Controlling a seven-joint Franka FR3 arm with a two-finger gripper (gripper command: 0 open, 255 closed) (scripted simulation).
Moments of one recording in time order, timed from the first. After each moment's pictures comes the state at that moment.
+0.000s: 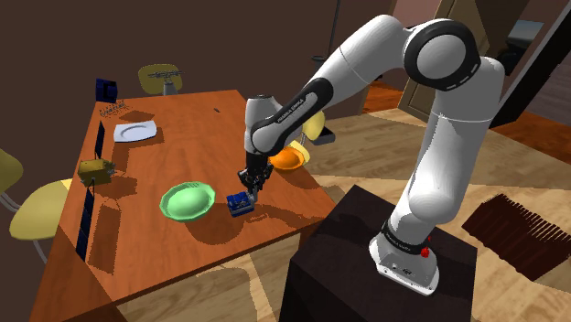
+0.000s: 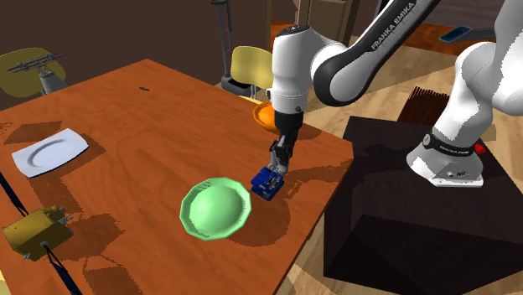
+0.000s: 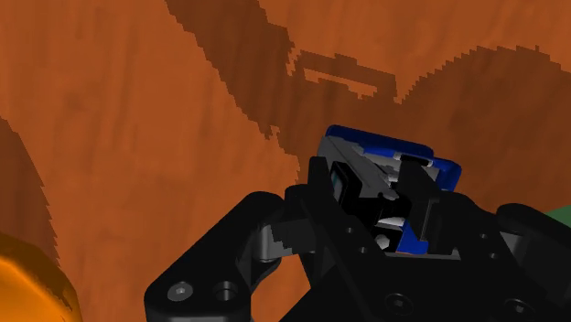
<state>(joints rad) 0.08 0.19 0.21 -2.31 0.13 2.47 0.40</state>
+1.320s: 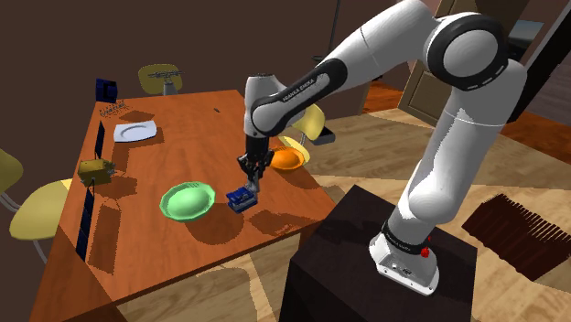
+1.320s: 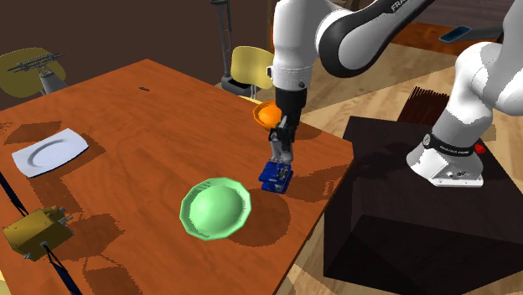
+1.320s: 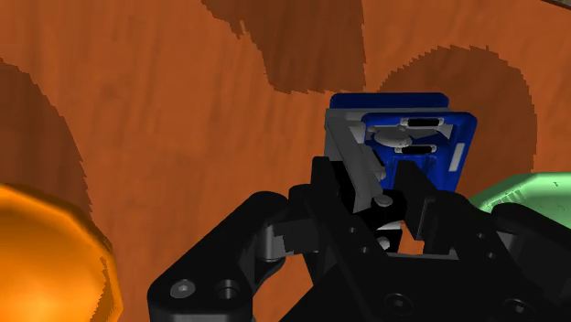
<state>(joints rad) 0.08 0.07 0.21 -2.27 0.15 2.32 0.40</state>
